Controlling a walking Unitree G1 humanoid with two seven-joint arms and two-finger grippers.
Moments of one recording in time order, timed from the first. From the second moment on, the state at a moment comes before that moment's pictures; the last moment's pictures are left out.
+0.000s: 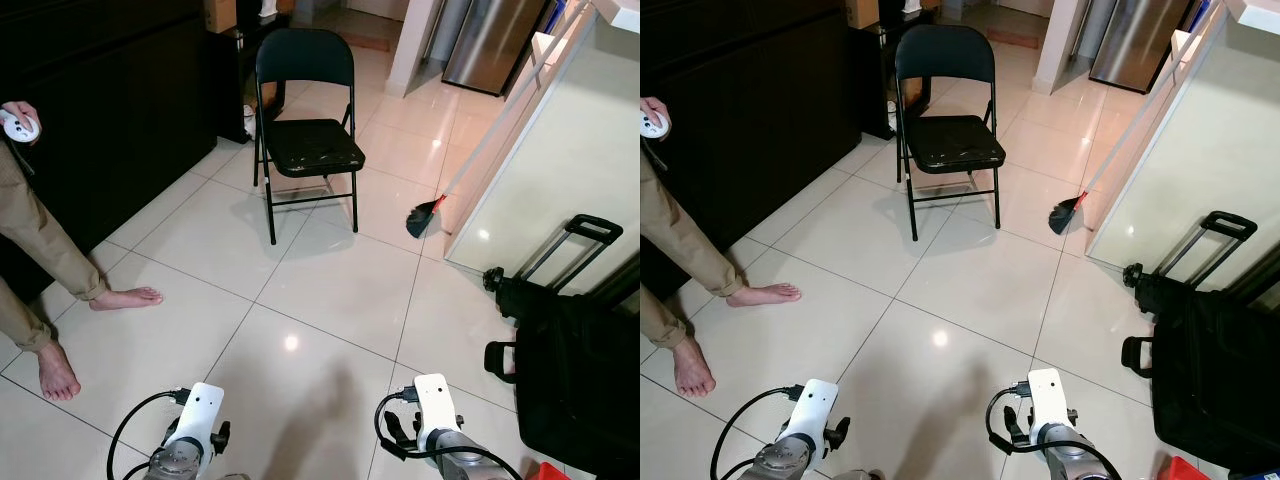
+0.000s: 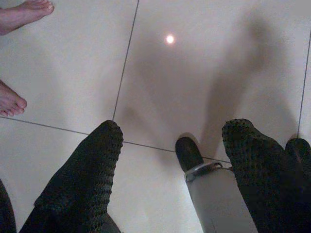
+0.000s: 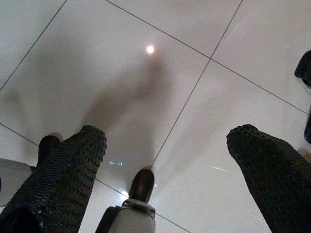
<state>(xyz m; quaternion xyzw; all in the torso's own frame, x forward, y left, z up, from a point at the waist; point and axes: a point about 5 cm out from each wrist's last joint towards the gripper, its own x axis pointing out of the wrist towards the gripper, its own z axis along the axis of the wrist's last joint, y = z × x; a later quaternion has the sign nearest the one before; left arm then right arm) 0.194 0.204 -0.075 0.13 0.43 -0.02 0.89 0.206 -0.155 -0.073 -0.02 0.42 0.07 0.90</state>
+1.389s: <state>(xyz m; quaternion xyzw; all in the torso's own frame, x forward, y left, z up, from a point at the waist) 0.359 0.170 0.135 0.11 -0.11 0.05 0.99 0.356 -0.130 0.162 0.04 -0.19 0.03 0.98</state>
